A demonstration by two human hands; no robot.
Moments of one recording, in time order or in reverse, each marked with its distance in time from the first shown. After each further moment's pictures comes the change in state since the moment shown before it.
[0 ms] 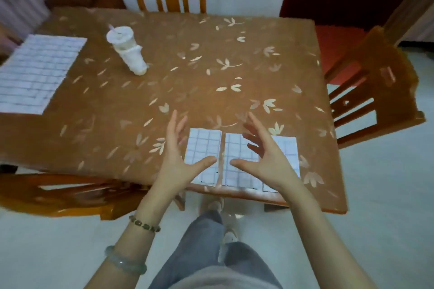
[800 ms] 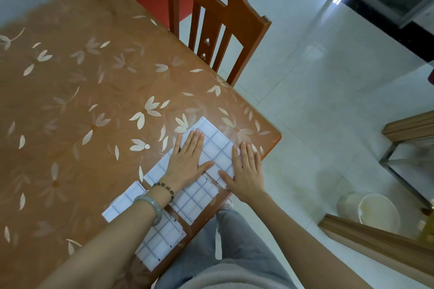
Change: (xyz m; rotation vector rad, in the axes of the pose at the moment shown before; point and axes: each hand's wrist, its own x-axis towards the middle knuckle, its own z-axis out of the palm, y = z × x) left_hand 0.160 -0.134 0.212 1.151 -1.106 0.814; right_hand -0.015 0.194 0.014 -0.810 0.404 0.951
